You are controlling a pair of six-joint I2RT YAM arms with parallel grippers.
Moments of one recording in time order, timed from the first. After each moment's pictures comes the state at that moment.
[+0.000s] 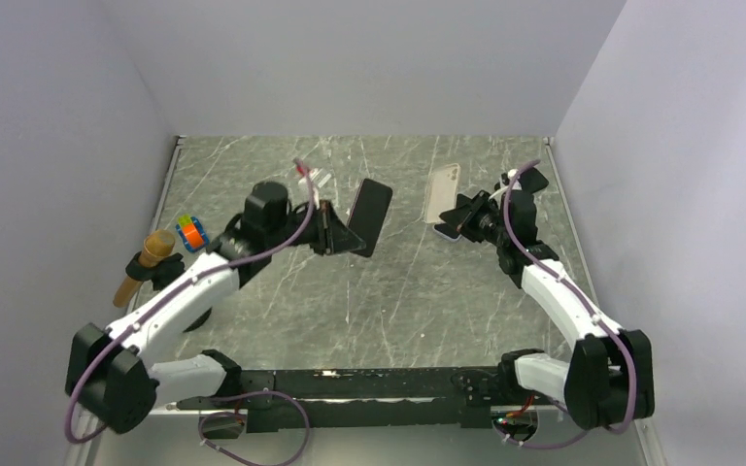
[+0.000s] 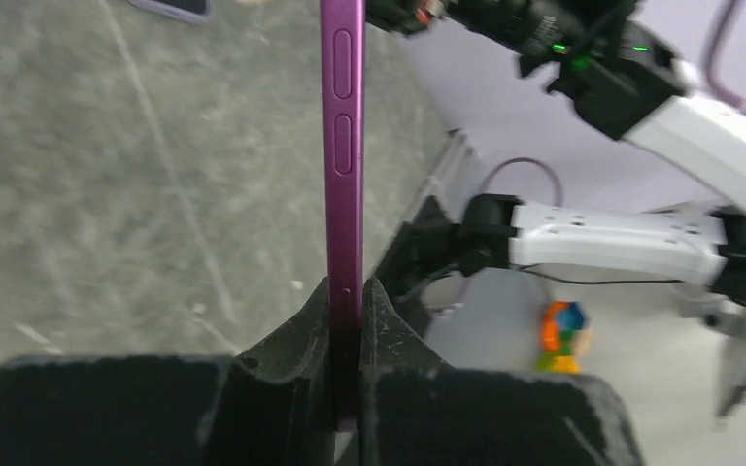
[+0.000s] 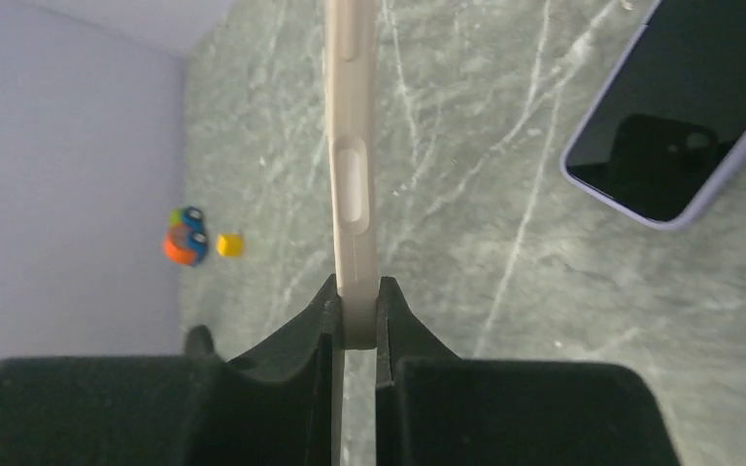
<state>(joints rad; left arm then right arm) -0.56 1.11 0.78 0.08 0.65 -0.79 0.15 1.18 0.66 0.14 -0.33 0.83</state>
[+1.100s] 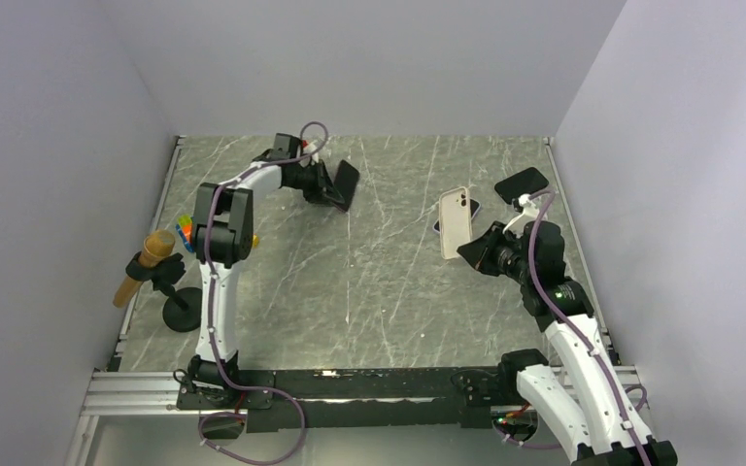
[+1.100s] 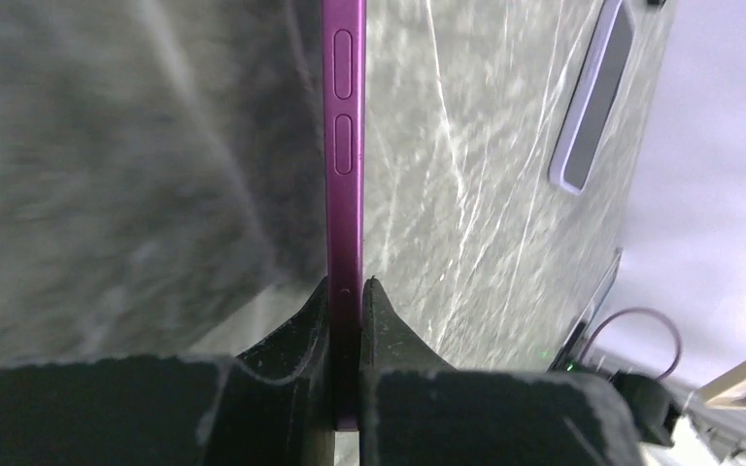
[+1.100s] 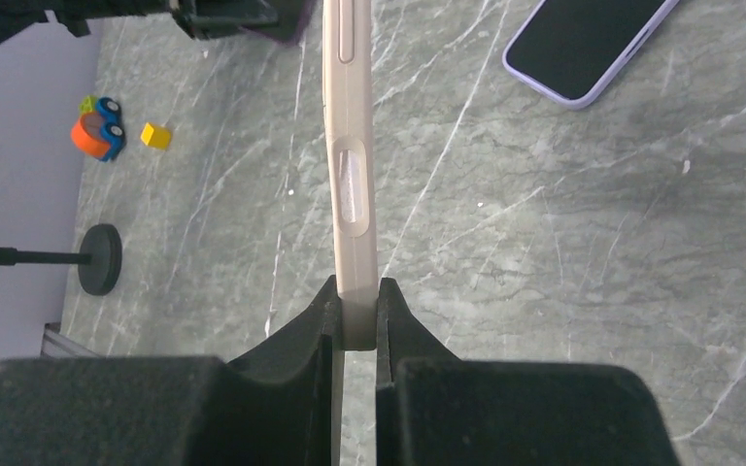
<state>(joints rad) -0.22 2.37 1.82 -0.43 0.77 -0.39 0.16 0.70 0.67 -0.45 -0.28 0.51</state>
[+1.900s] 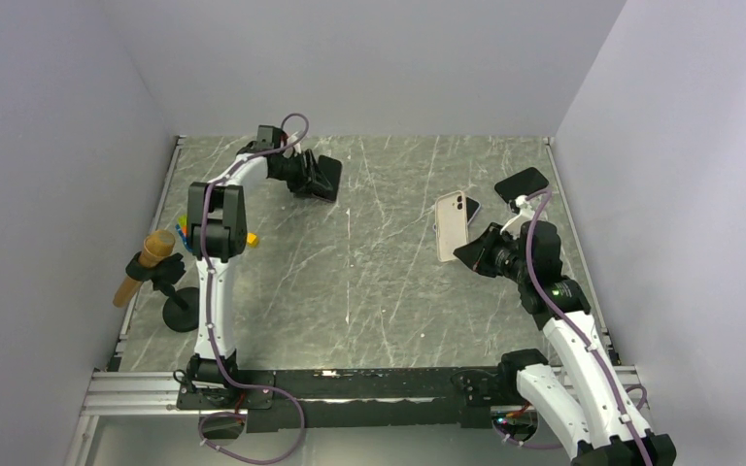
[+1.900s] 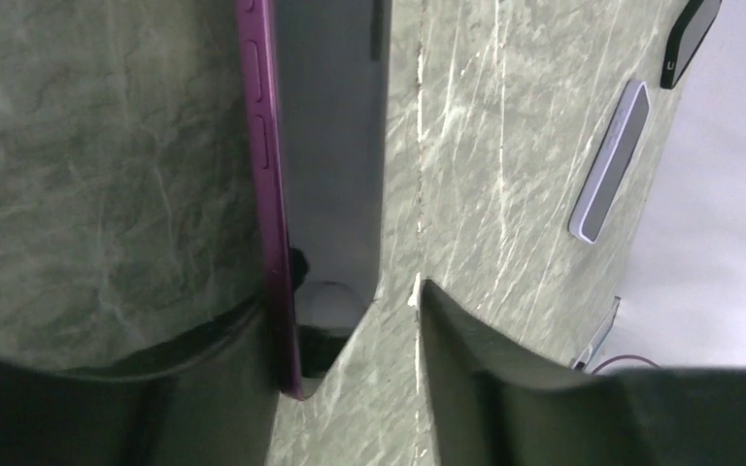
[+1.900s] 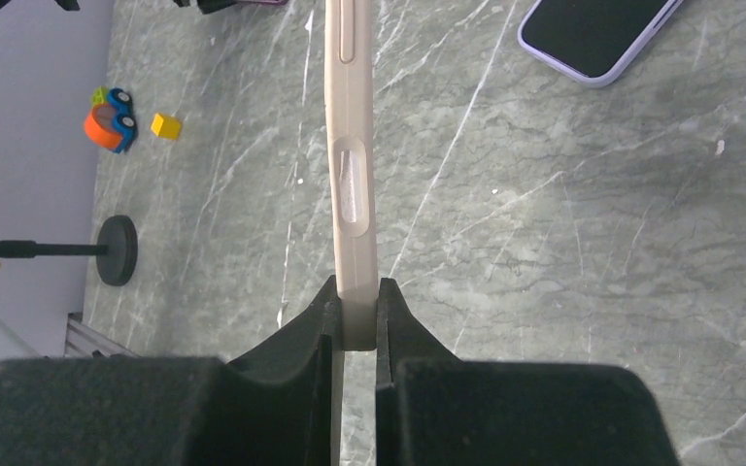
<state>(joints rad) -0.12 2.44 1.97 -0.51 0.72 -0.41 0.16 0.73 0.65 -0.43 -0.32 0.54</state>
